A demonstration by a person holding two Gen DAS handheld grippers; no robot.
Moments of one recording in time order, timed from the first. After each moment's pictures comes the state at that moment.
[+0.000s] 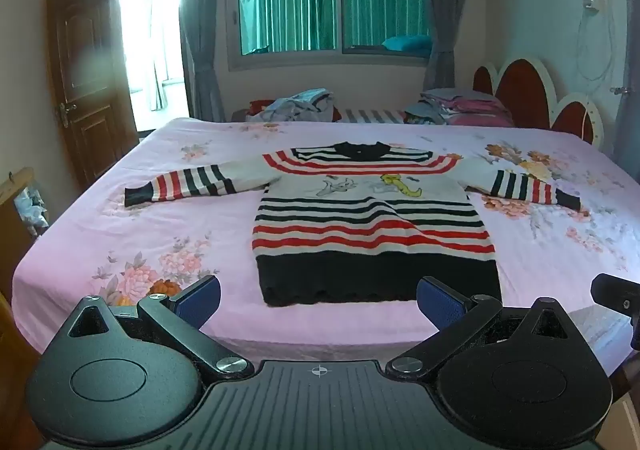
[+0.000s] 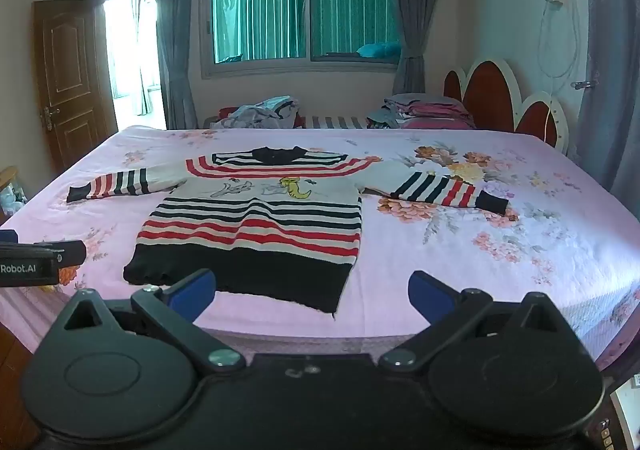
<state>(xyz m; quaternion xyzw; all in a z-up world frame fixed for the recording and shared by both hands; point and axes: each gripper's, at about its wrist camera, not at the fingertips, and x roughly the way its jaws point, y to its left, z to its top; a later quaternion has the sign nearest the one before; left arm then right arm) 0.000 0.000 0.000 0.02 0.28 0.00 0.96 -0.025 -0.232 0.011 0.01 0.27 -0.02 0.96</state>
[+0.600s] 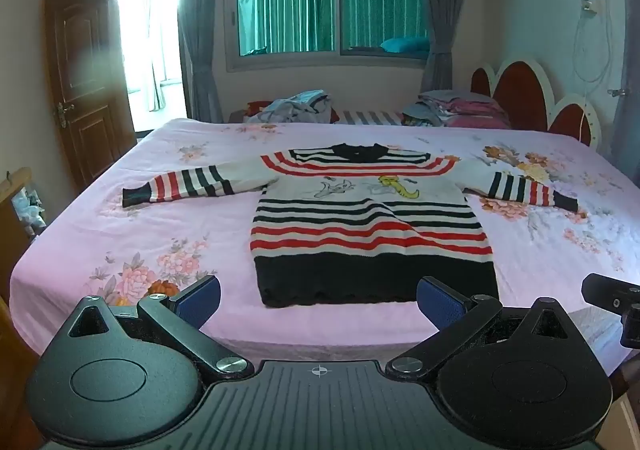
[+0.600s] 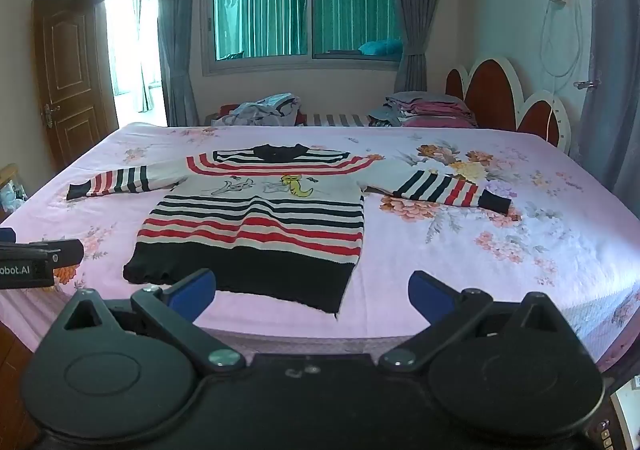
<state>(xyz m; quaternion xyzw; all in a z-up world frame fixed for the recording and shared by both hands) 0.000 0.000 0.004 0.02 0.28 -0.01 0.96 -0.021 -0.231 0.009 0.00 0.27 -0.02 0.96</state>
